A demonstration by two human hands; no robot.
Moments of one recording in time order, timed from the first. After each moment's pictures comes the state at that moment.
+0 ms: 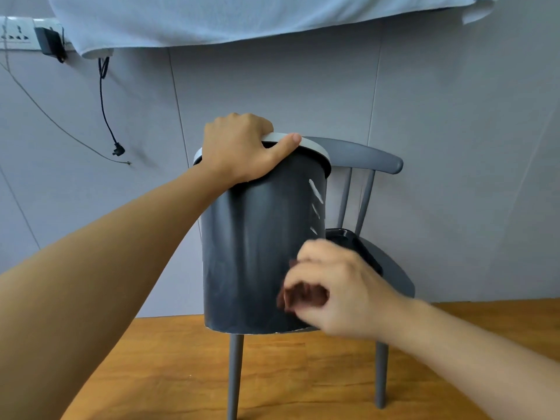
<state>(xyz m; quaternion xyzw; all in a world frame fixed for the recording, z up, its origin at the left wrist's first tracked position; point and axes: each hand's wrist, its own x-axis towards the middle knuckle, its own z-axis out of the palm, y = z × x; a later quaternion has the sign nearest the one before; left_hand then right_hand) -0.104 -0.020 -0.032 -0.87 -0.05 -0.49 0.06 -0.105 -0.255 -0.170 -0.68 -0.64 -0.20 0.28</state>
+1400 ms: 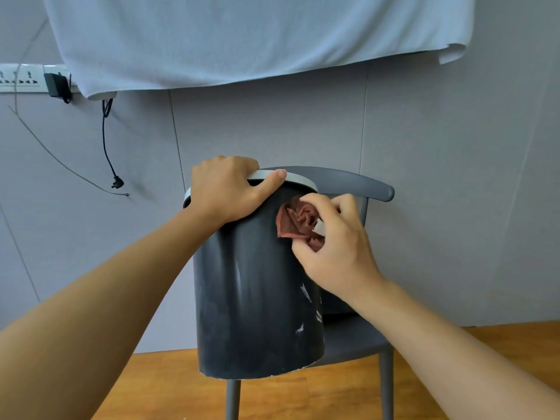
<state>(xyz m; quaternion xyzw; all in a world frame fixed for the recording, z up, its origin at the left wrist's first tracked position) -0.115 -0.015 -0.035 -0.86 -0.08 -0.51 0.04 -0.068 -0.216 -0.123 -0.73 -0.41 -0.35 0.43</state>
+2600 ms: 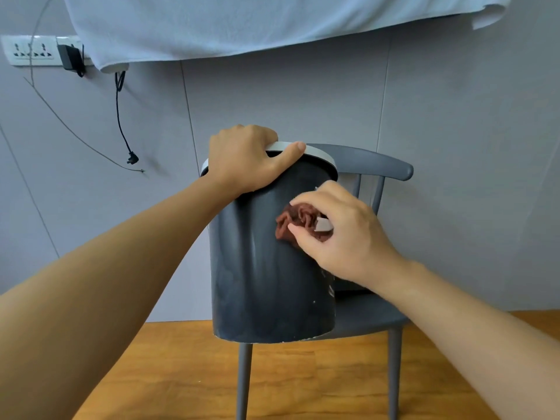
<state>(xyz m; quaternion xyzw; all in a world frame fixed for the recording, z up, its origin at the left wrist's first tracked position) -0.109 -0.015 -0.034 -0.87 -0.08 -0.49 0.04 -0.084 -0.225 -0.120 -0.68 -0.55 -0.33 0.36</state>
